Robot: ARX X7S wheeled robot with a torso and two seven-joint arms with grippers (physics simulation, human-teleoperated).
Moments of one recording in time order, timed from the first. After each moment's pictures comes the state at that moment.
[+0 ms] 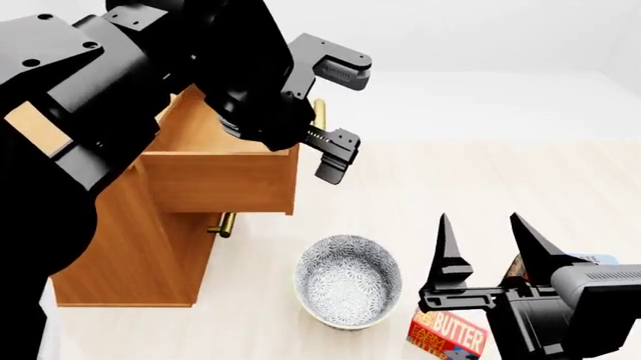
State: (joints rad) left arm -1.94 -0.01 1.63 -0.97 -1.81 -1.20 -0.15; right arm -0.05 0.48 -0.03 -0.80 0.61 0.41 0.37
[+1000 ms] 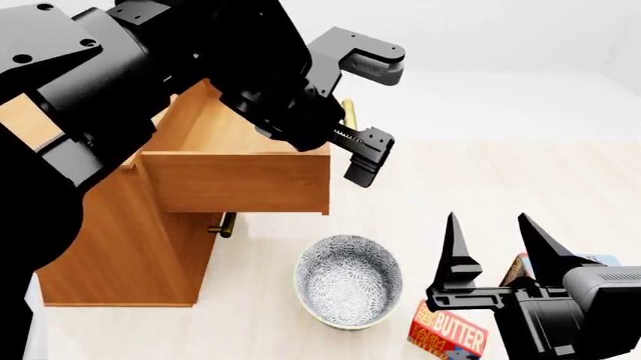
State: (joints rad) left arm -1.97 -0.02 1.68 -0.86 -1.91 -1.10 -0.08; right arm -0.07 0.49 -0.01 -0.80 0.64 0.38 0.37
